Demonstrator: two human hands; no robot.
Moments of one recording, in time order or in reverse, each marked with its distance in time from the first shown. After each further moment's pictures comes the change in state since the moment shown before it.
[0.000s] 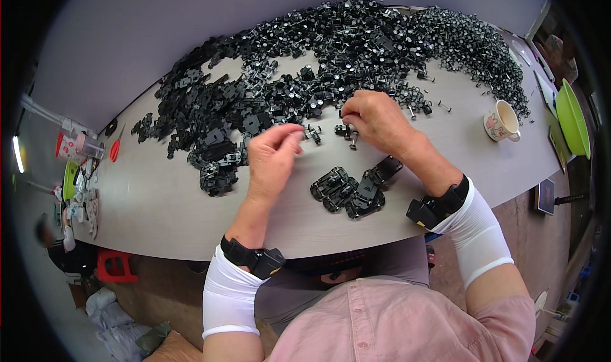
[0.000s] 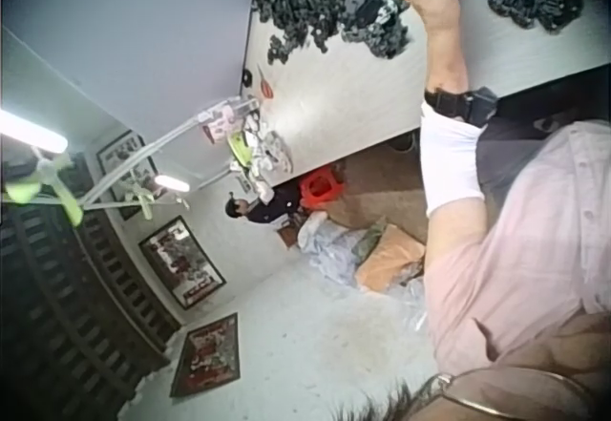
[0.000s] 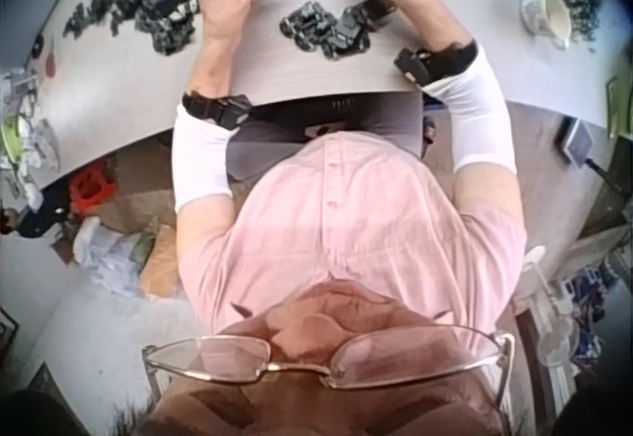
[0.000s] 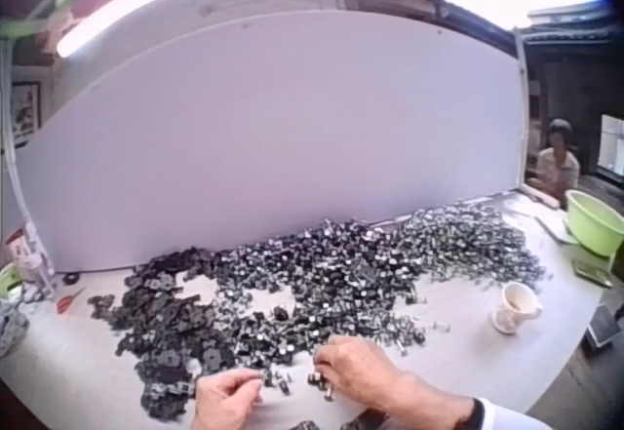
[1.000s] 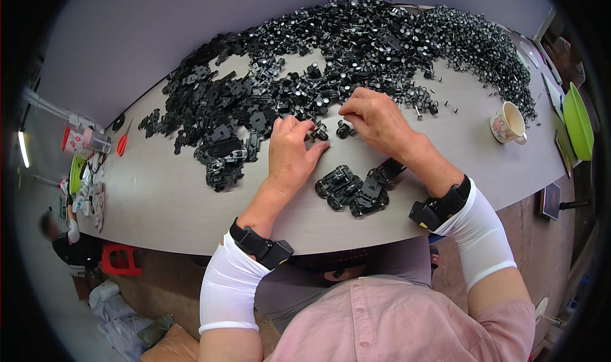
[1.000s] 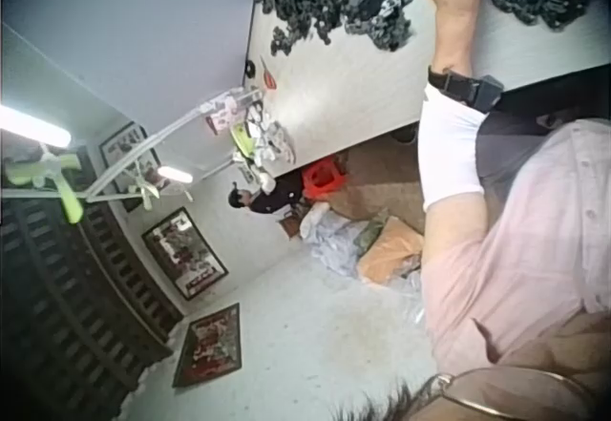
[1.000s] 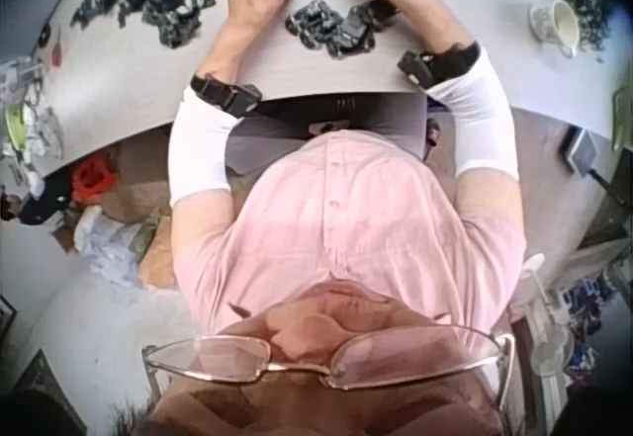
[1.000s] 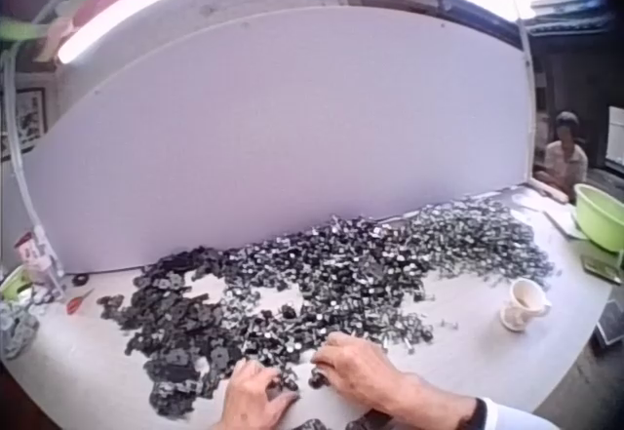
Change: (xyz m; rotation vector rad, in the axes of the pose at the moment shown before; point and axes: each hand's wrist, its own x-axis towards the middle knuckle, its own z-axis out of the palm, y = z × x) left_hand 0.010 -0.012 0.014 0.821 -0.042 0.390; right_hand -0.001 0.003 0.013 0.085 0.128 -0.126
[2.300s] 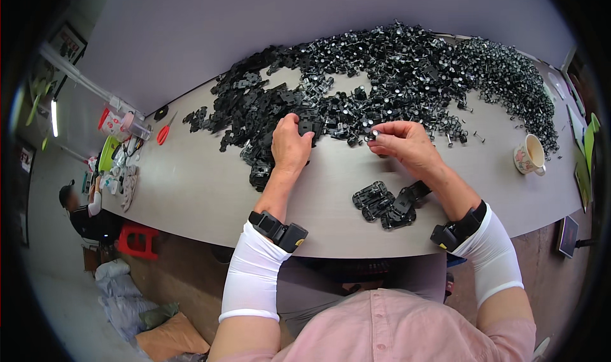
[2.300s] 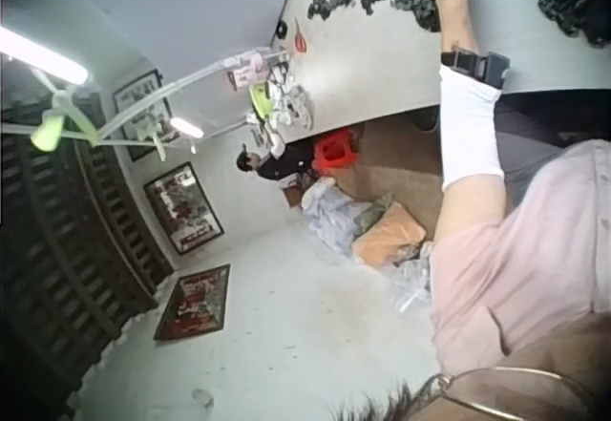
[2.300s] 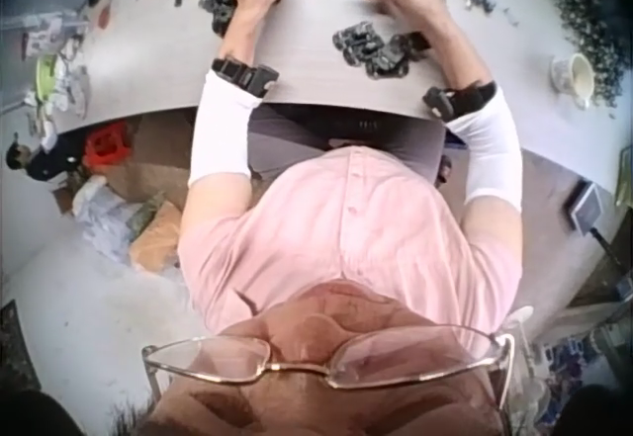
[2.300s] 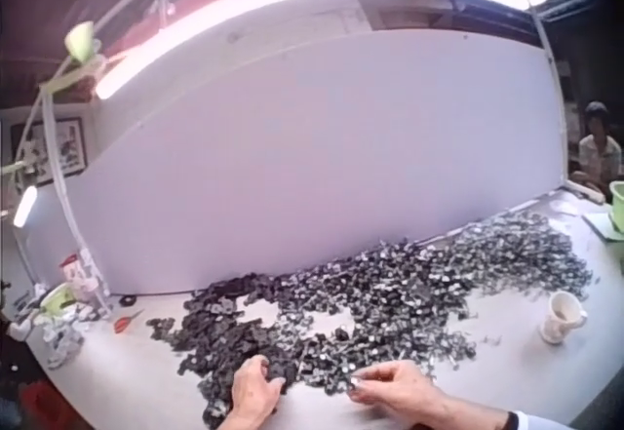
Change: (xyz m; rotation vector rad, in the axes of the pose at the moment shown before) left_hand 0.023 -0.062 -0.037 0.143 0.145 -0.454; right_hand 0.004 -0.016 0.006 1.182 -0.089 0.684
